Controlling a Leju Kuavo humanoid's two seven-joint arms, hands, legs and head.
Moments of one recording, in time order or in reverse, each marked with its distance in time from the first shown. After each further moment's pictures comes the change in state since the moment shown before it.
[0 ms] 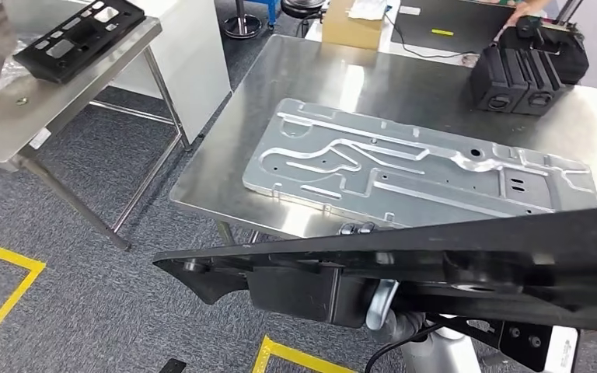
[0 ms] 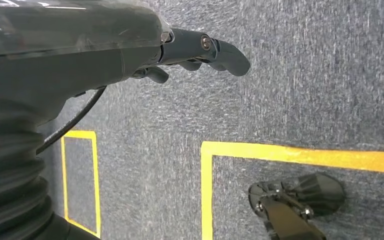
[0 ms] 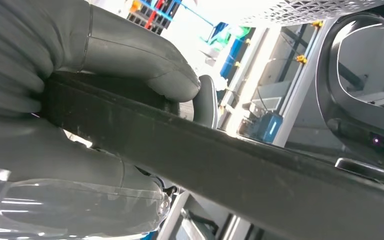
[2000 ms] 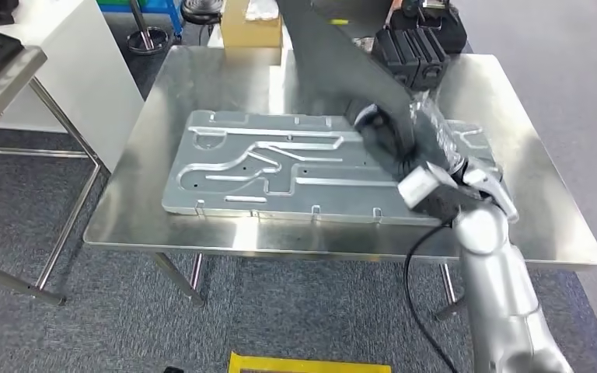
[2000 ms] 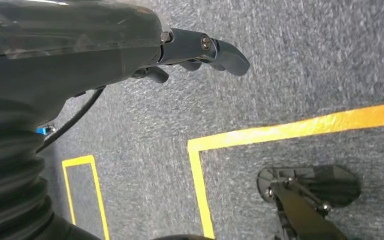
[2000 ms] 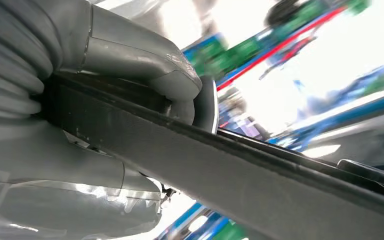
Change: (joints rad) left arm 0.037 -0.016 0.054 -0.002 0.040 -0.011 -0.029; right arm -0.395 -0.198 -0.109 0.312 0.625 -0.580 0.291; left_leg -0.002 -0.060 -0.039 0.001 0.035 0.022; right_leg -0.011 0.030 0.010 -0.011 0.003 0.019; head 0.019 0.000
